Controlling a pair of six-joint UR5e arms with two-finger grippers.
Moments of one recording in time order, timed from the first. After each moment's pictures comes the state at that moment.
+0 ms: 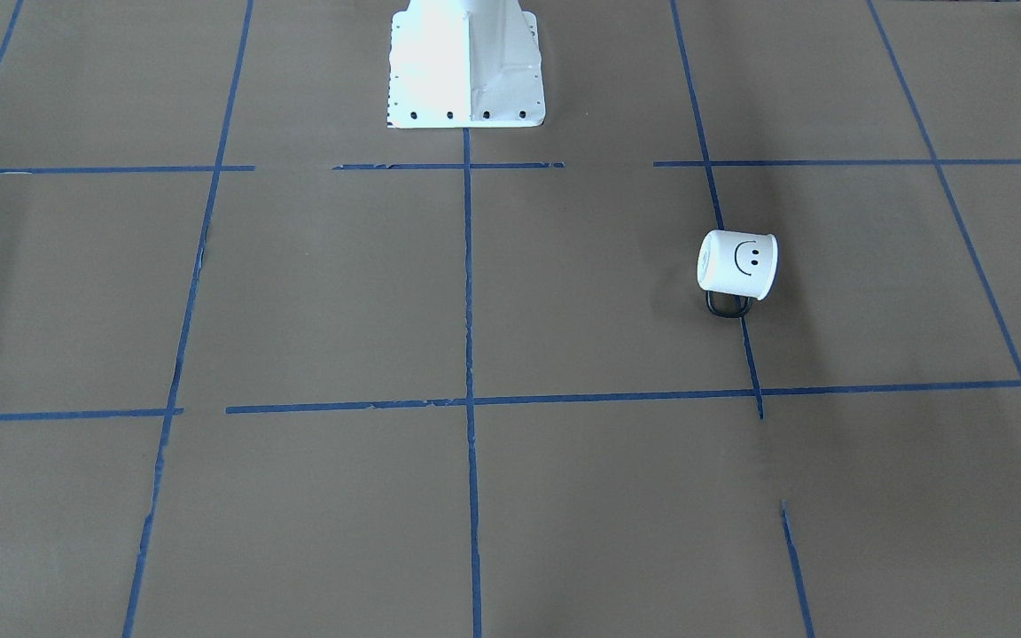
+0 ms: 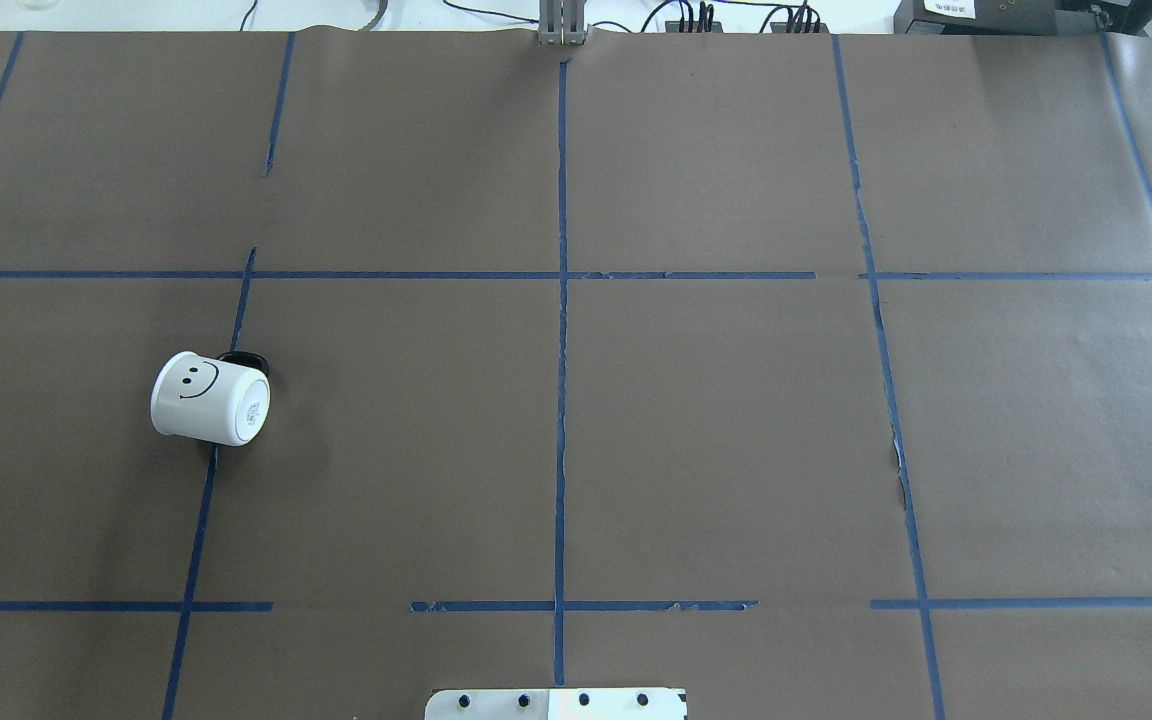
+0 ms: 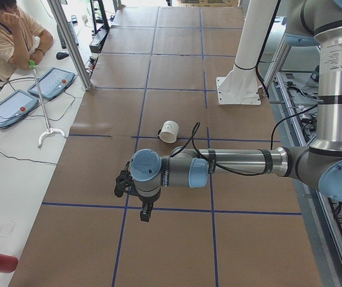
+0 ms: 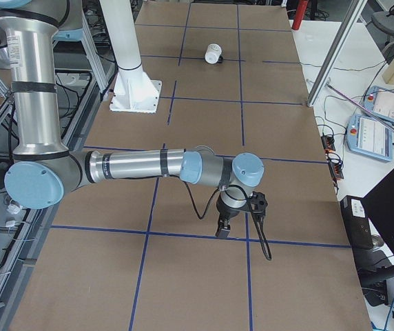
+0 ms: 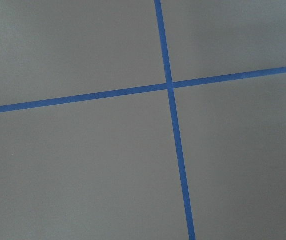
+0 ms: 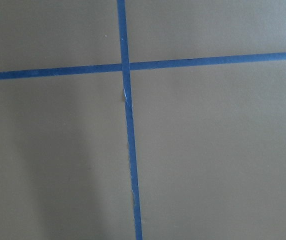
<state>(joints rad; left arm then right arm) -1.63 -1.50 -1.64 -1.60 -2.39 0.17 1.53 -1.54 1.64 -1.83 2.27 0.01</state>
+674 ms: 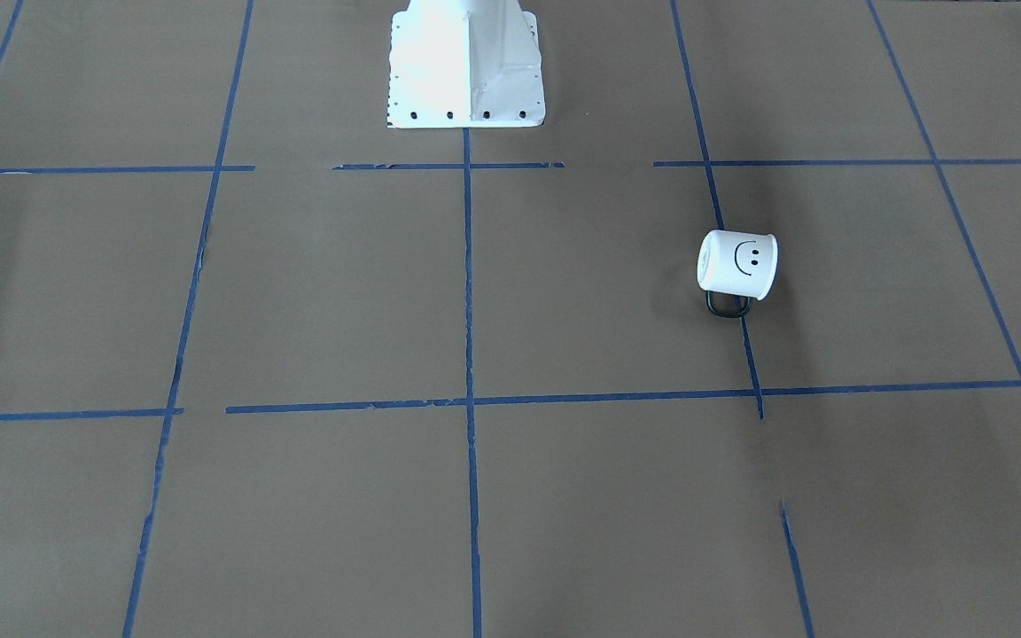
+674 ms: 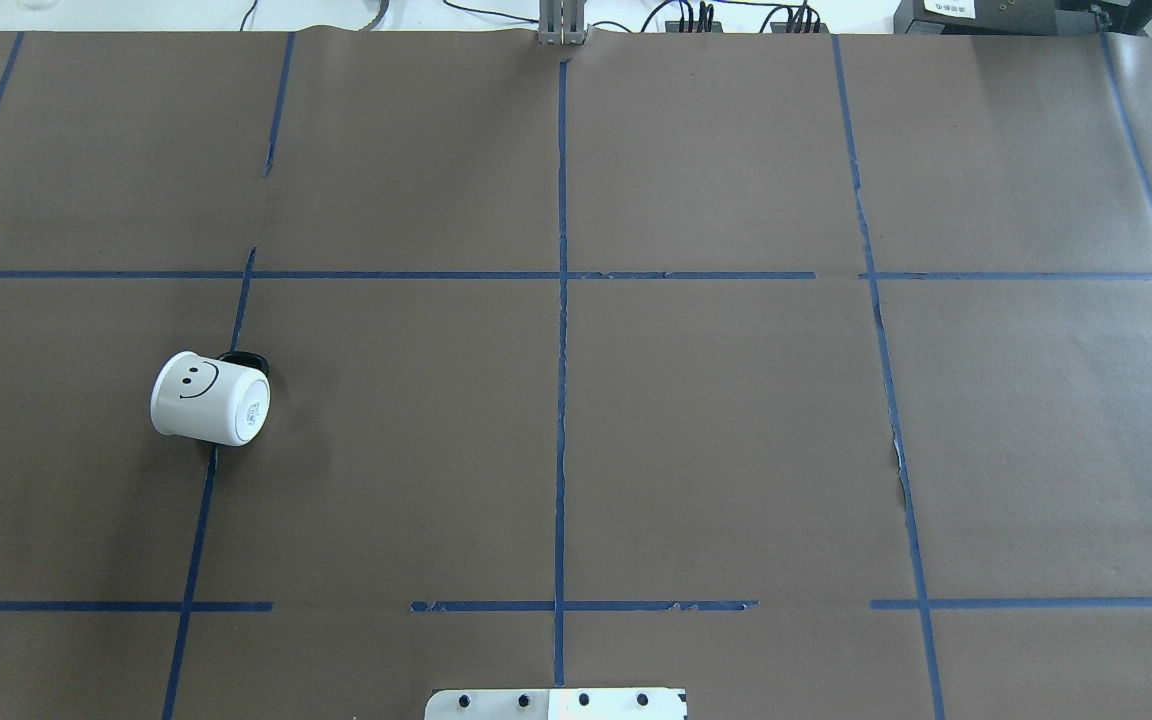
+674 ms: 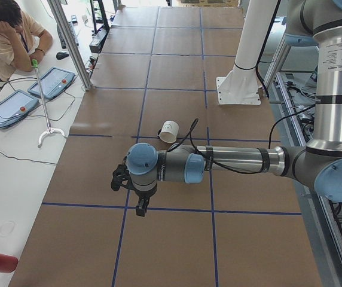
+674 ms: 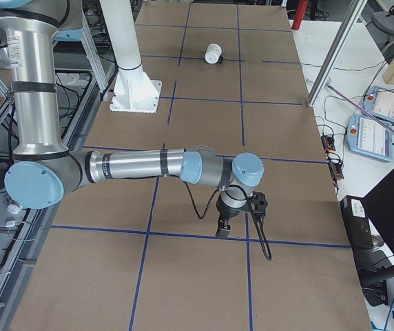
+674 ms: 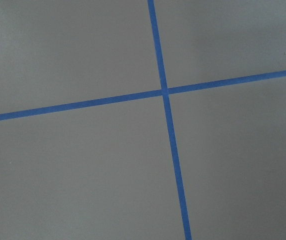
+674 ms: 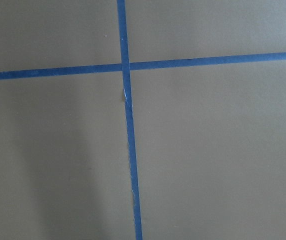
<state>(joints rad) -1.60 -1.53 -1.67 -1.60 -2.40 0.16 1.53 -1.54 1.64 -1.83 2.27 0.01</state>
